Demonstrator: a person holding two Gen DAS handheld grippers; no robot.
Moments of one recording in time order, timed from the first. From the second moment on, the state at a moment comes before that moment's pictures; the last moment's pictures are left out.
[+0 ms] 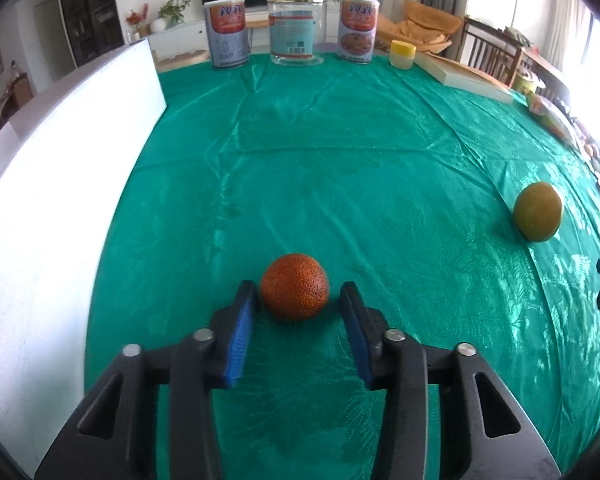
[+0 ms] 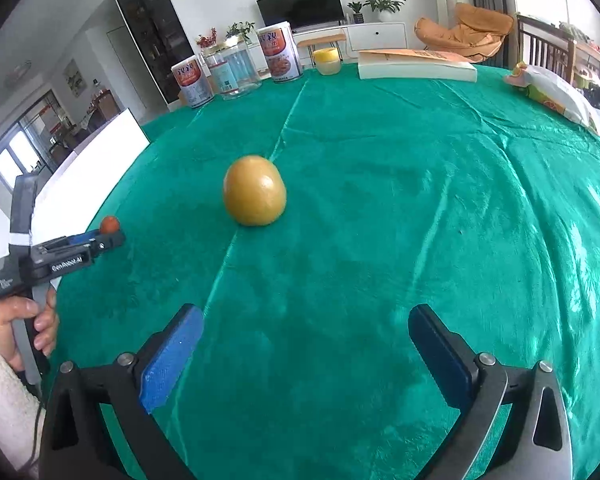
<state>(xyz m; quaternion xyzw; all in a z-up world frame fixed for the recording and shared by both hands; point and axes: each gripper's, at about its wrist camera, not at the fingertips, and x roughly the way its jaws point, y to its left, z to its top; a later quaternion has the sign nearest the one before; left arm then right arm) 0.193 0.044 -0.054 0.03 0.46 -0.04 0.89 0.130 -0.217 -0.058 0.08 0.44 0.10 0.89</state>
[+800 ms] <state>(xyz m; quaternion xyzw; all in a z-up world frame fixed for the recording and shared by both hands) 0.105 0.248 0.113 -0.17 0.40 0.04 0.90 0.197 0.073 0.080 0.02 0.45 0.38 0.81</state>
